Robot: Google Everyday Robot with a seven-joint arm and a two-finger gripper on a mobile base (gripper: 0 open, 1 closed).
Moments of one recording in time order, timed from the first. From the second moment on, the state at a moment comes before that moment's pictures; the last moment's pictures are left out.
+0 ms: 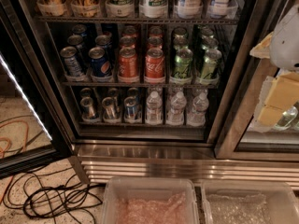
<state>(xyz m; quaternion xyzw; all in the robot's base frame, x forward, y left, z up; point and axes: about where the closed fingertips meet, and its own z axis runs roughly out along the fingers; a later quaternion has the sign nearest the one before) 0.438 -0.217 0.976 -0.60 0.78 -0.03 0.16</state>
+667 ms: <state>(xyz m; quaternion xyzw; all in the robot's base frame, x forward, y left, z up) 0.452 -0.209 0.978 -0.59 0.79 -0.02 0.17</state>
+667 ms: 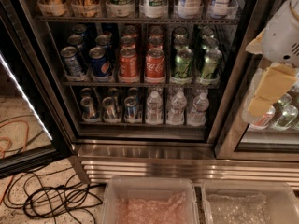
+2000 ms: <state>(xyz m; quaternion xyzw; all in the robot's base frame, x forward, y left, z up) 0.478 -0.198 0.972 -0.54 0.81 0.05 0.23</state>
